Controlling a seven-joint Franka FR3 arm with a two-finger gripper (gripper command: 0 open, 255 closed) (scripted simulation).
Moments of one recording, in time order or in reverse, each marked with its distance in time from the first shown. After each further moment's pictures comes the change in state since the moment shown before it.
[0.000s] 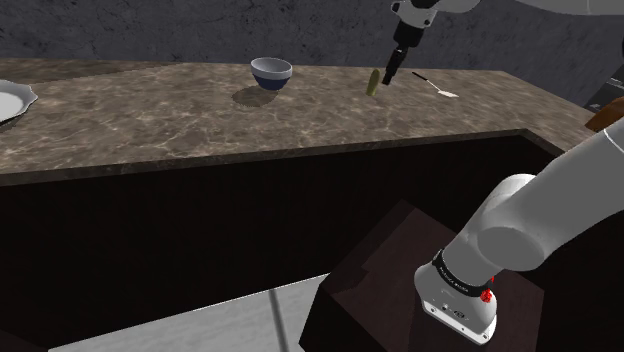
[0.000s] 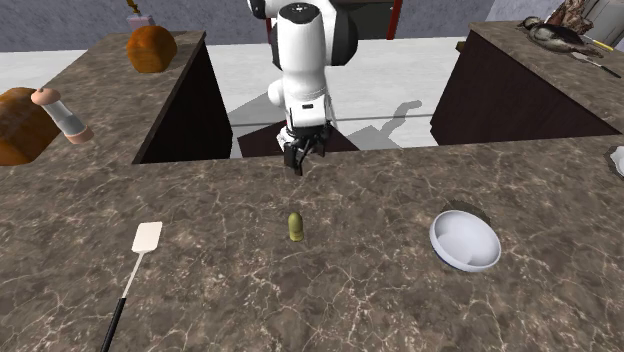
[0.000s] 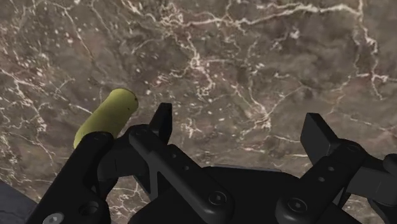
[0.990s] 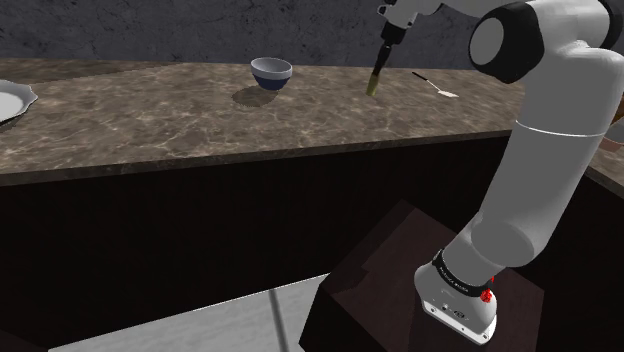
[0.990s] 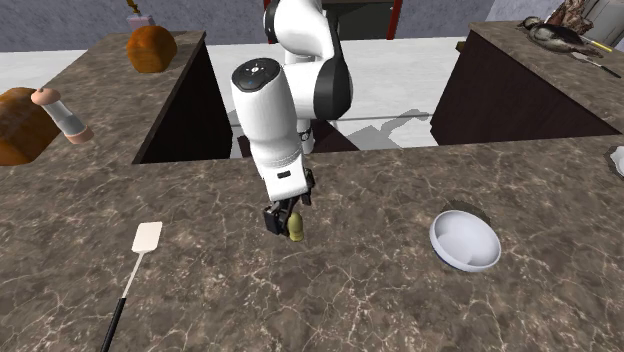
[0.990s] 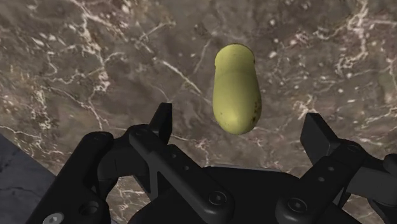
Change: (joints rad) arm -0.125 0.539 -0.118 0.509 0.368 -0.077 -0.457
